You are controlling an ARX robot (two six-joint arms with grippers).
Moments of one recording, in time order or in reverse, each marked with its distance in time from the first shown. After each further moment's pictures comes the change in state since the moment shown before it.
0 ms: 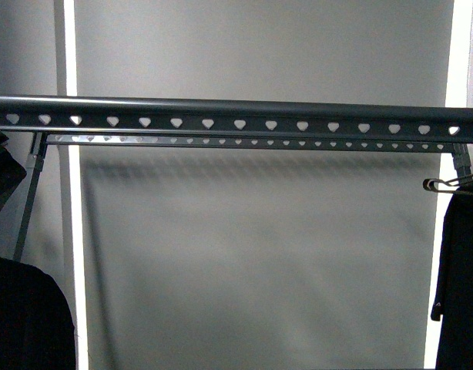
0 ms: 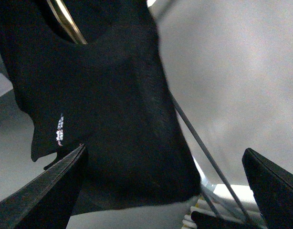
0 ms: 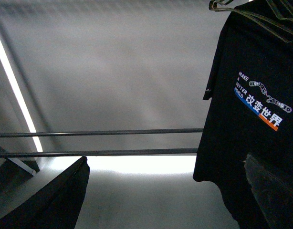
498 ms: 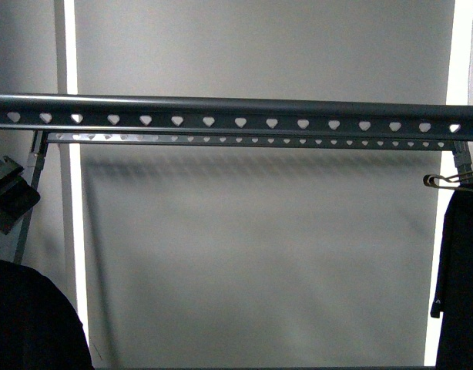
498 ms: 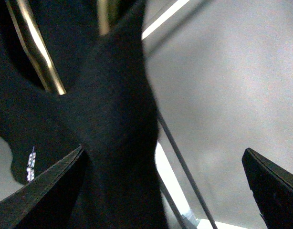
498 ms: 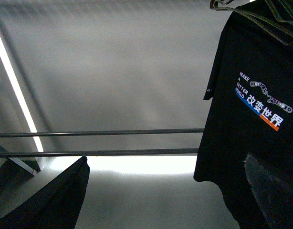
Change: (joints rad) left arm 0.053 0.224 0.069 0.219 -0.035 -0.021; right arm 0.000 0.000 0.000 0.000 0.000 0.000
